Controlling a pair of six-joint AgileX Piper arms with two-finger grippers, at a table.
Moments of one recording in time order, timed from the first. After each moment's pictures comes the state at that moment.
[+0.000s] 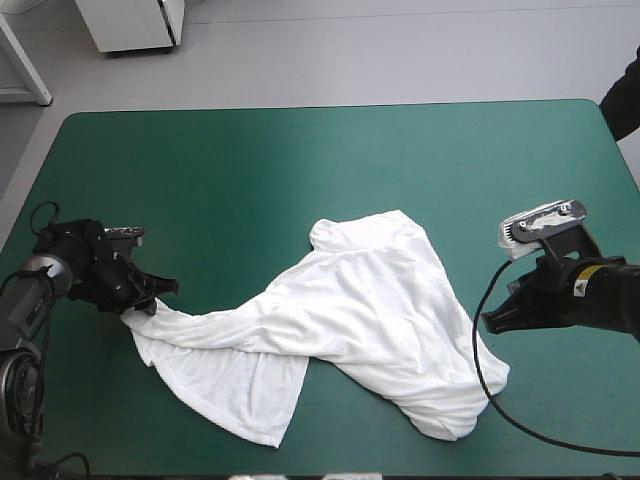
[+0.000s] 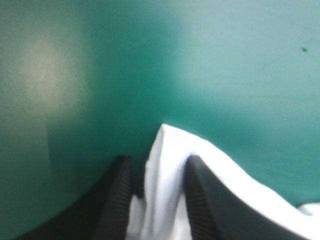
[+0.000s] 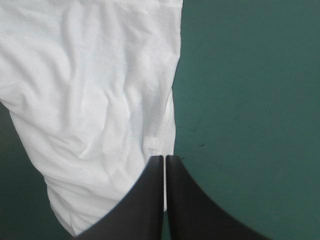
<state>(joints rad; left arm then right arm) 0.14 1.63 -0.99 -0.07 0.91 0.15 0.29 0.96 -1.20 0.05 1.25 -0.13</state>
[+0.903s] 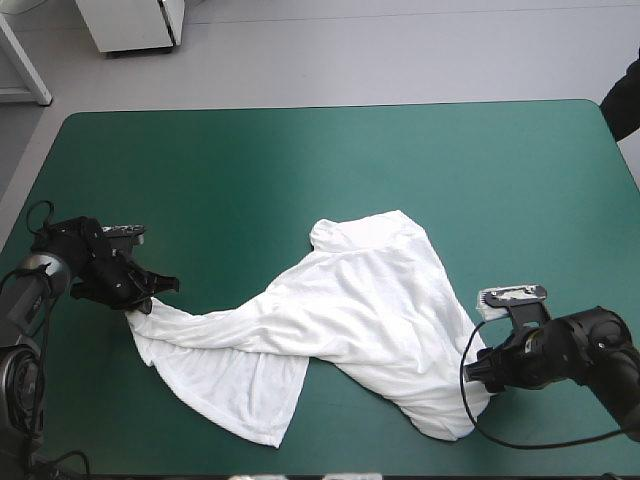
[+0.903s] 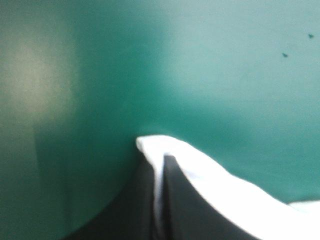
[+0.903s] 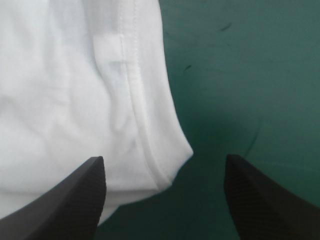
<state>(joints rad) 0.15 1.64 -1.00 -0.14 0.91 0.22 0.29 1.04 -0.65 0.02 0.95 0.08</state>
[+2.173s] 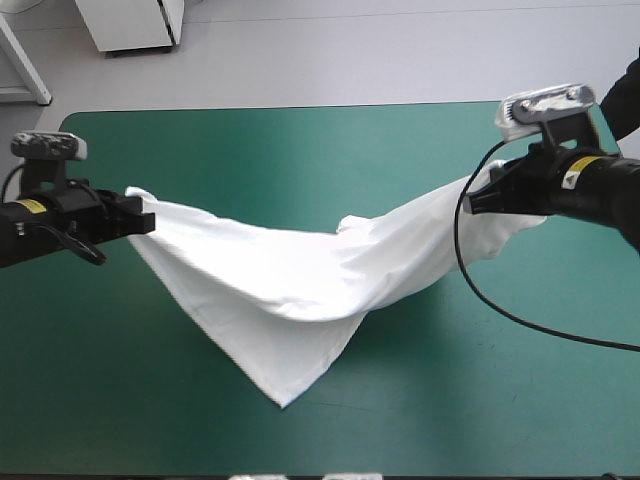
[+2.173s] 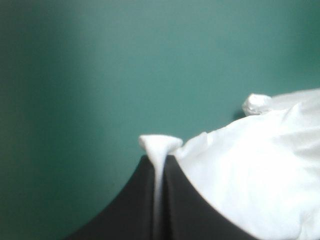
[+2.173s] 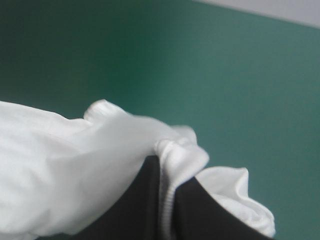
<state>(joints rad) 0.11 1.10 -1.39 -0.43 1.09 0.32 0.29 1.20 -1.65 0.03 1.14 -0.03</state>
